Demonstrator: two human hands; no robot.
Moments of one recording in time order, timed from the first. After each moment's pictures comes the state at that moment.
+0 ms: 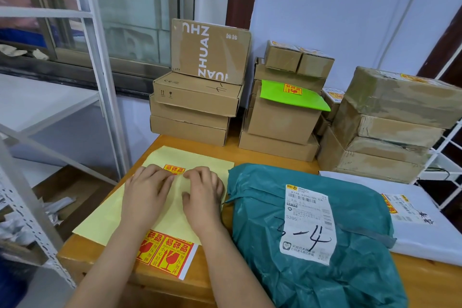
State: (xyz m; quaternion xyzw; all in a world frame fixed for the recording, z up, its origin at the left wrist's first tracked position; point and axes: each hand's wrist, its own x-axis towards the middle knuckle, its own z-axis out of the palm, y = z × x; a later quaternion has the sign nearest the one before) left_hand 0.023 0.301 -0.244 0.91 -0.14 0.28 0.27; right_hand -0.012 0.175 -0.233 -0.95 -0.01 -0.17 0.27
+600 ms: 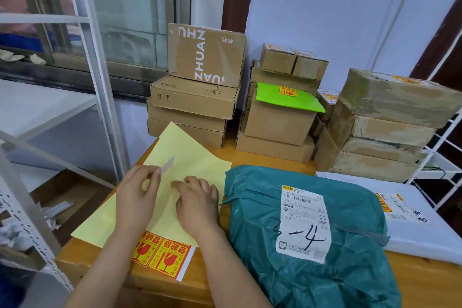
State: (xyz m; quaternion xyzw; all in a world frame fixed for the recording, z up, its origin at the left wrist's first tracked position) left_hand 0.010 0.298 -0.233 0.83 -0.10 0.32 0.45; right_hand -0.013 0.176 -0.234 -0.98 -0.05 -0.09 0.20
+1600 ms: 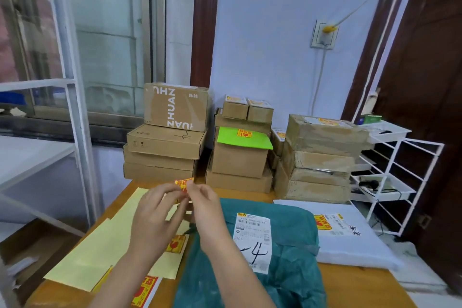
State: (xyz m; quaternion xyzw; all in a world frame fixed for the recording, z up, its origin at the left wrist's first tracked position) left_hand -0.044 0.231 -0.162 0.75 -0.33 0.47 0.32; right_hand -0.093 0.129 -0.116 -0.67 0.05 -0.11 0.73
